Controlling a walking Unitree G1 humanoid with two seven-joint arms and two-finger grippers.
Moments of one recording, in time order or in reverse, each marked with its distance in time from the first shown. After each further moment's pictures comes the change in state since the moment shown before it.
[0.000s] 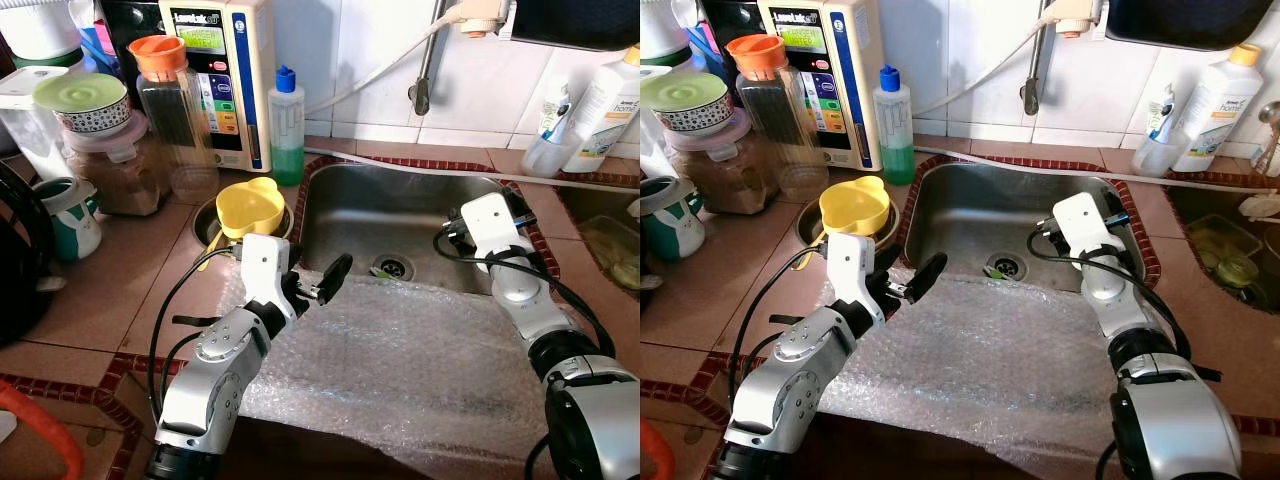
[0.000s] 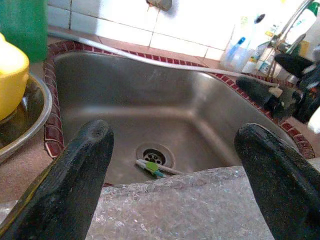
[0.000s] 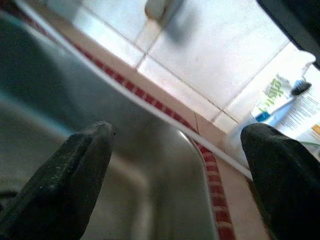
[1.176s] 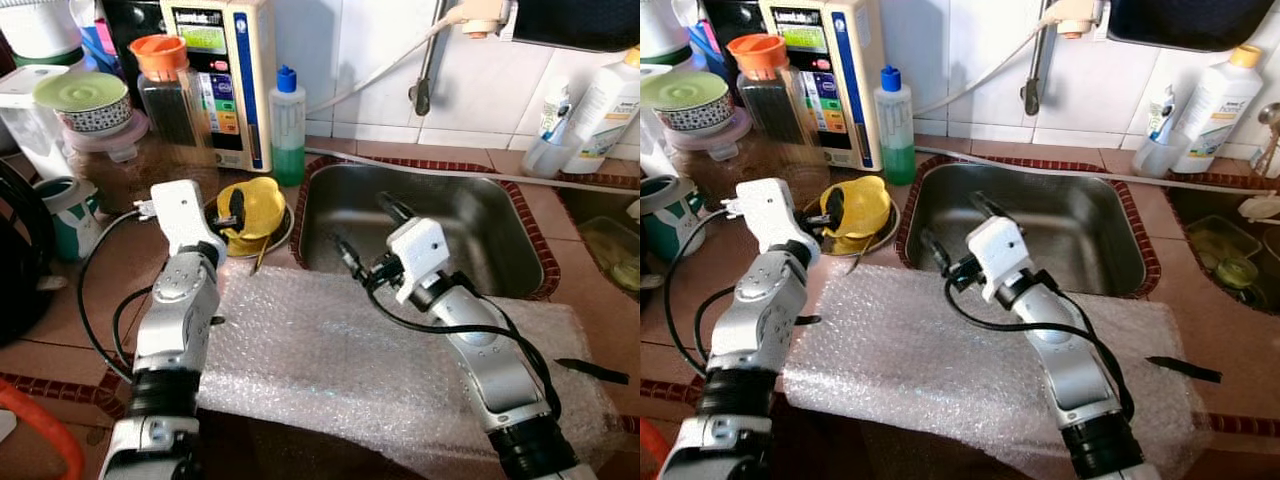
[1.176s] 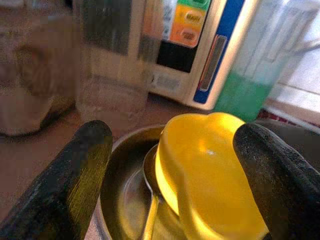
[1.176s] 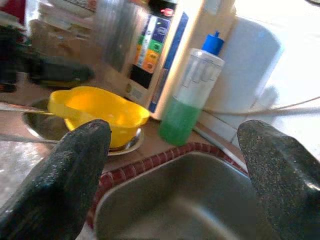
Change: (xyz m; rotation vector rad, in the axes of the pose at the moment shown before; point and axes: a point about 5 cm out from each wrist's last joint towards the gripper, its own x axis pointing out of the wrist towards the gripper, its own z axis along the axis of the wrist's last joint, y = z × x) left arm 0.011 0.096 0.050 0.061 -0.133 0.637; right arm -0.076 0.084 0.088 0.282 -0.408 0.568
